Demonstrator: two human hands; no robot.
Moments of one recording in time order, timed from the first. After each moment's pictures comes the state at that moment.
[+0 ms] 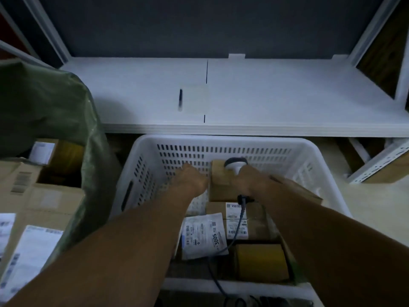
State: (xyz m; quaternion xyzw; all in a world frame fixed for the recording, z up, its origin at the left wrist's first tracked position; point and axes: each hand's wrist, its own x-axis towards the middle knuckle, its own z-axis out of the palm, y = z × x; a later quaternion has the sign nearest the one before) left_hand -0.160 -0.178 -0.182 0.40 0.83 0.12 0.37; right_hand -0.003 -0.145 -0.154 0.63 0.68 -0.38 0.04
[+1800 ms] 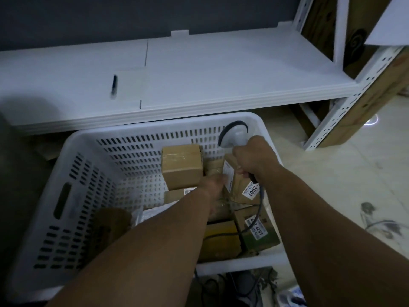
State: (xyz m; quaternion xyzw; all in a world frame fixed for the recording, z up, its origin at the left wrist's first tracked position) left_hand 0.029 -0.186 -0.212 0.20 0.68 0.23 0.67; right_hand 0.144 -0.150 -0.156 0.73 0.52 -0.38 -0.23
